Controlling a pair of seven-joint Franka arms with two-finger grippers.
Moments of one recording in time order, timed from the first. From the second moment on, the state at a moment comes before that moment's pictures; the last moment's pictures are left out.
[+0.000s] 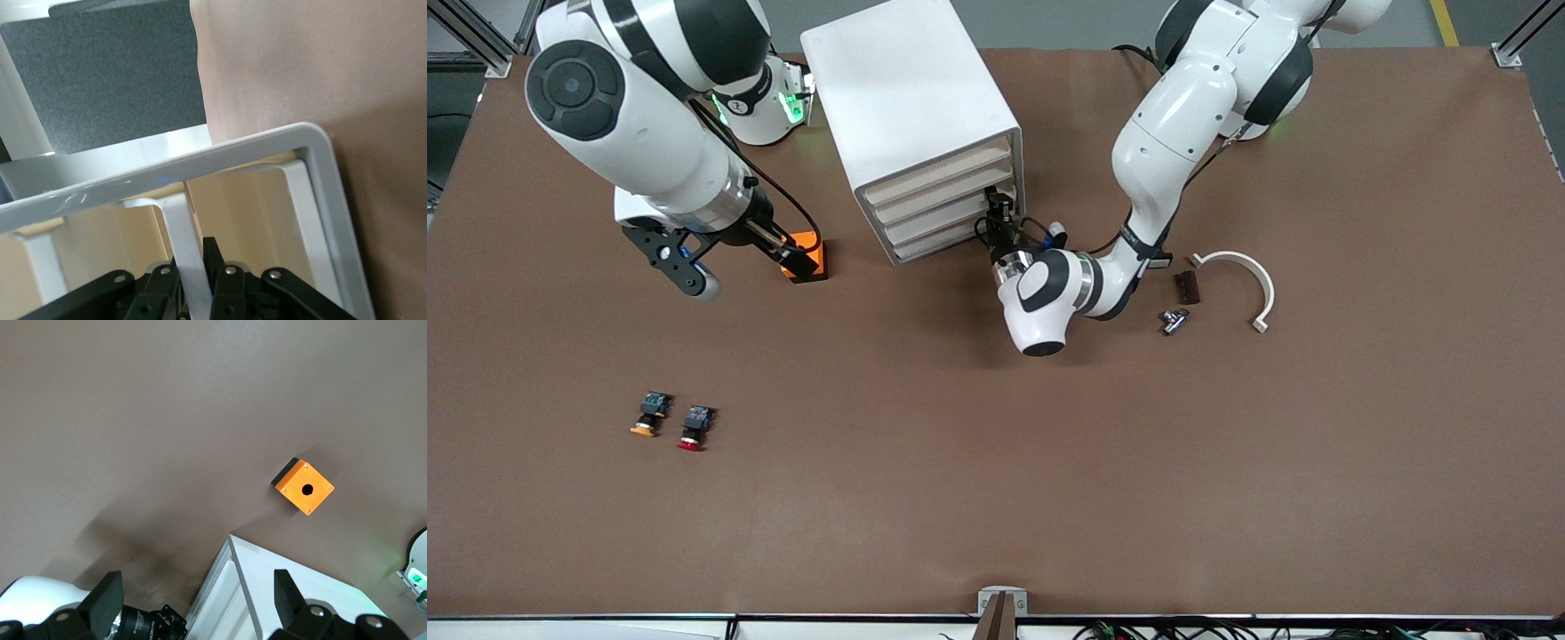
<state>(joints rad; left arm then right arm) -0.64 1.07 -0.10 -1.29 -0.94 1.36 -2.05 0.51 0.15 -0.10 -1.57 0.12 1.62 1.13</state>
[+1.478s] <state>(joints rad) -0.45 1.09 -0.09 -1.29 -1.04 1.36 -2.03 0.65 0.25 -0.10 -1.67 0.14 1.84 1.33</state>
